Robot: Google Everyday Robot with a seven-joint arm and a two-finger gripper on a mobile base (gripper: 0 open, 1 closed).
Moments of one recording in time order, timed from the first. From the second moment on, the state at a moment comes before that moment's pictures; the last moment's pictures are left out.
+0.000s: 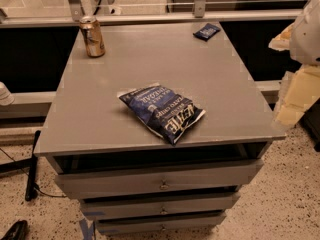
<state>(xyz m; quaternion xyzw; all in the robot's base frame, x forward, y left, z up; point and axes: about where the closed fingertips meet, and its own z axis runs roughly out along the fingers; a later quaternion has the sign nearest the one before) 0.438 -0.217 0.976 -0.60 0.78 -0.03 0.16</state>
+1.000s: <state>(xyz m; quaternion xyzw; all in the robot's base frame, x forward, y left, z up) 0.537 -0.228 0.981 -0.57 0.77 -0.02 0.28</state>
